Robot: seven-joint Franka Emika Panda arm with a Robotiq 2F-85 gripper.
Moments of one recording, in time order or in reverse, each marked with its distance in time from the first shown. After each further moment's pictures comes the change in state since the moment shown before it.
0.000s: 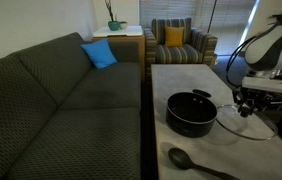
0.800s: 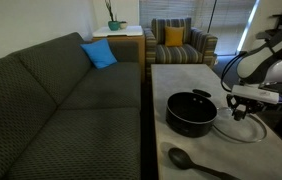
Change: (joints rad) arm -0.001 0.202 -0.023 0.258 0.000 -0.018 0.153
